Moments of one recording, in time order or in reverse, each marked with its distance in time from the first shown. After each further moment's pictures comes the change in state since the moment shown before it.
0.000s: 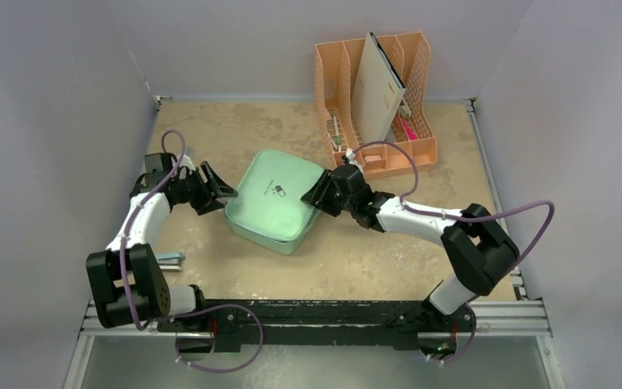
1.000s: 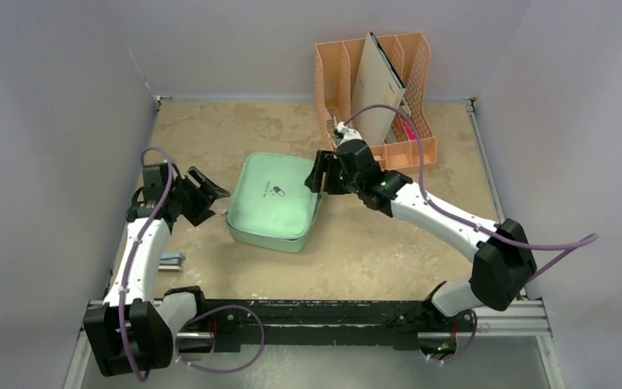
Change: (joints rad) left arm -0.081 -0.307 -0.075 -0.083 -0.339 -0.288; right arm -0.022 -0.099 0.278 -0.351 0.045 -0.468
